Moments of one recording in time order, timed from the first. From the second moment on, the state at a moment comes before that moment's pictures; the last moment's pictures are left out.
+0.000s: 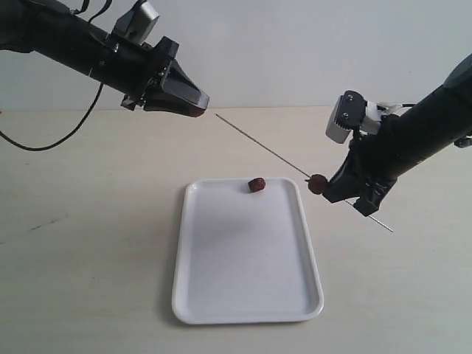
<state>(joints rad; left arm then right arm) -0.22 2.14 -1.76 -1.05 1.22 0.67 -0.04 1.90 -1.13 0.79 0.82 -1.60</state>
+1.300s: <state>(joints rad) -0.22 2.14 -1.74 -1.06 1.22 0.69 -0.04 1.90 -1.13 0.83 0.92 -1.64</state>
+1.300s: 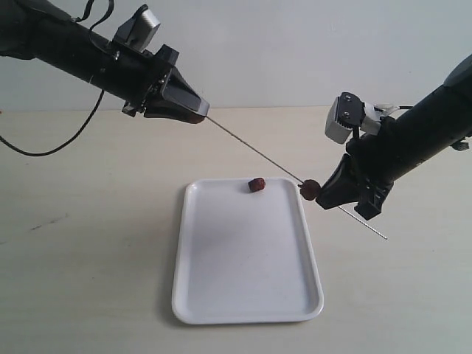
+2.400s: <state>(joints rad) -0.31 2.14 -1.74 -1.12 1.22 0.80 -0.05 1.90 -1.13 1.13 1.03 -1.68</state>
